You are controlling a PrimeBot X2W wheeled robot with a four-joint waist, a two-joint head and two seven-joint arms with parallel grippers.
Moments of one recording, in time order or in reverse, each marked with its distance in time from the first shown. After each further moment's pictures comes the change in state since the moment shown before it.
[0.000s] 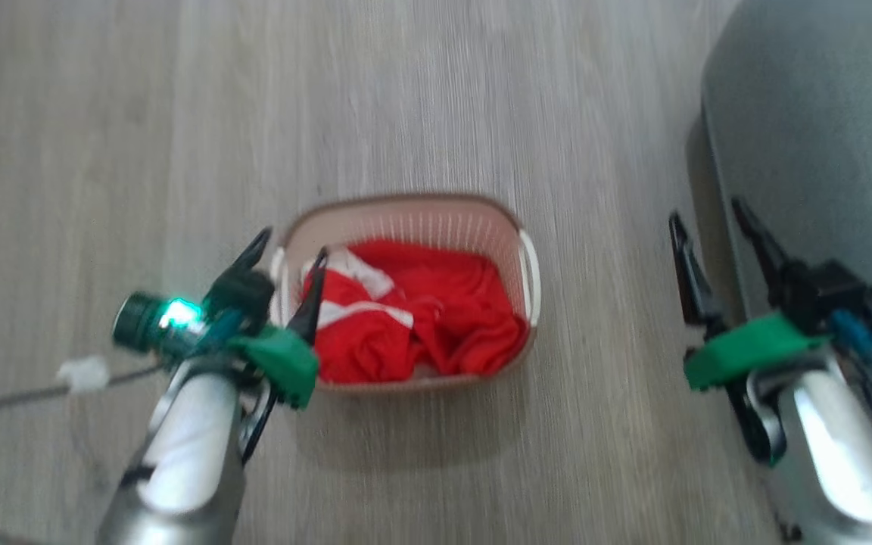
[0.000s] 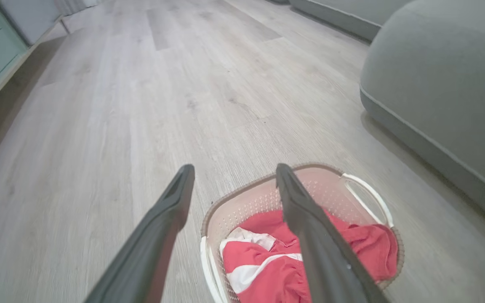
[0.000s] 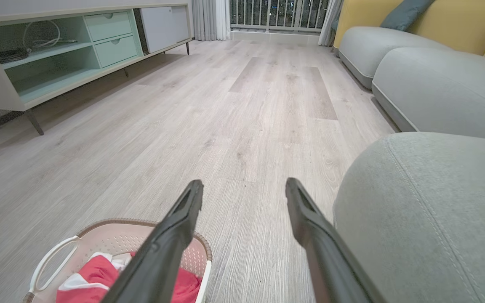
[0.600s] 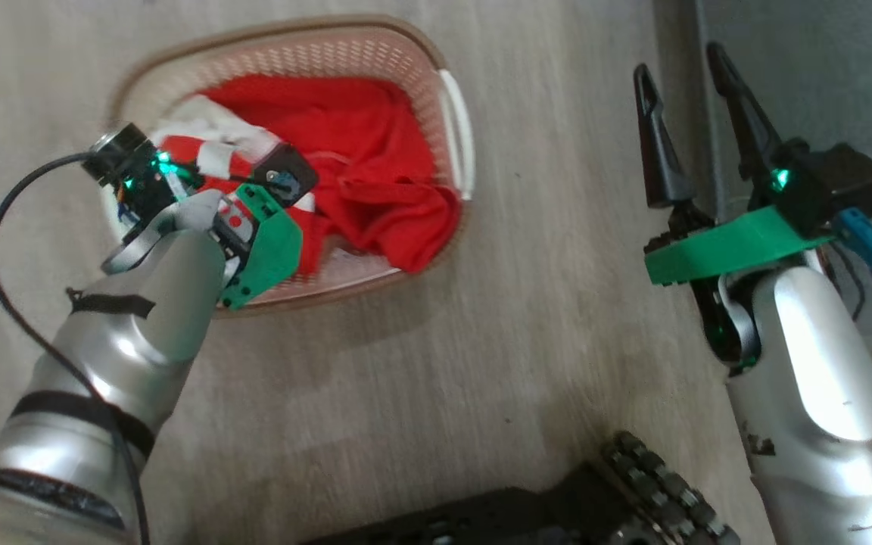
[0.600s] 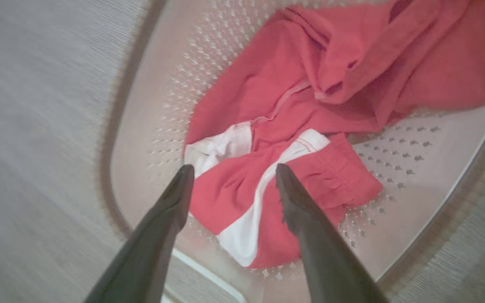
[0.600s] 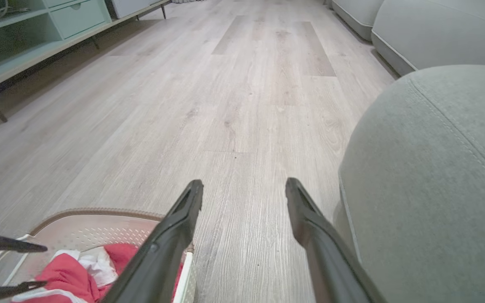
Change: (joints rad) left arm -0.519 0.112 -0.369 0.429 0.222 -0.040 0.340; right arm -0.226 0.058 0.070 -0.096 0.049 0.000 -0.003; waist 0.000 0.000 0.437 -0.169
